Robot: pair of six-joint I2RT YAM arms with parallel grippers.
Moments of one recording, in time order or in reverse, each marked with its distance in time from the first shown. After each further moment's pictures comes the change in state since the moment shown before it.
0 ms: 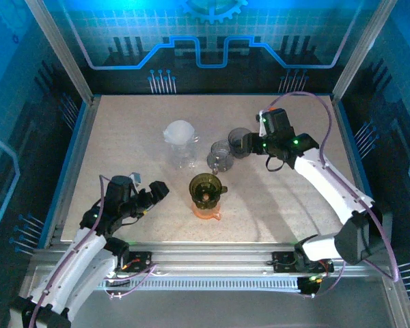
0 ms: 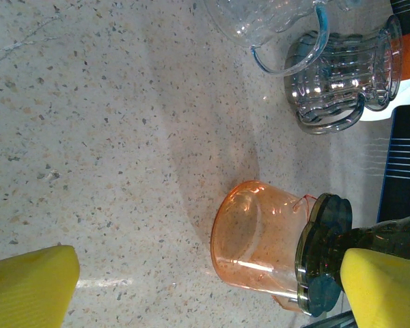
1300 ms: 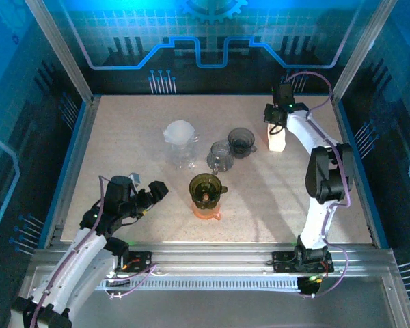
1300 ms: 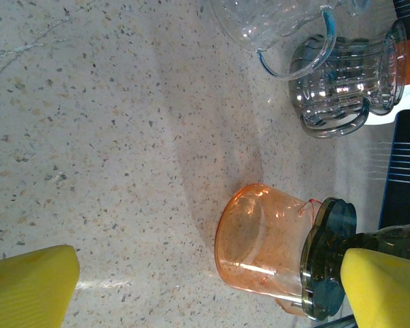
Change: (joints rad) left arm 0.012 0.000 -0.006 0.000 0.000 0.001; right arm -0.257 0.589 0.425 0.107 0.147 0.020
